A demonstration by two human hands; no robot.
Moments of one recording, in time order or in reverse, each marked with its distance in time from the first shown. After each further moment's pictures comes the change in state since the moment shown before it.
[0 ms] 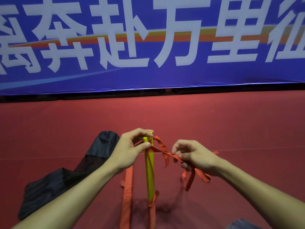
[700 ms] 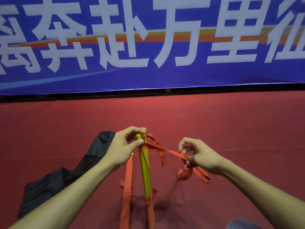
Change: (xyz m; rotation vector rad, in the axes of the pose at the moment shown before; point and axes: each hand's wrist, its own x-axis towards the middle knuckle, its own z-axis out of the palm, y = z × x) left_hand 0.005 -0.011 -0.014 0.003 0.081 0.005; right_hand -0.001 0.012 -0.013 -0.070 0.053 -0.032
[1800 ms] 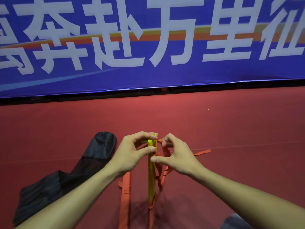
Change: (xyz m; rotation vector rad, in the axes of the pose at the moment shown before) left_hand -0.010 0.013 0.029 -0.066 -0.167 0.007; right_hand 0.009 -0.016 0.051 -0.295 0.301 -0.205
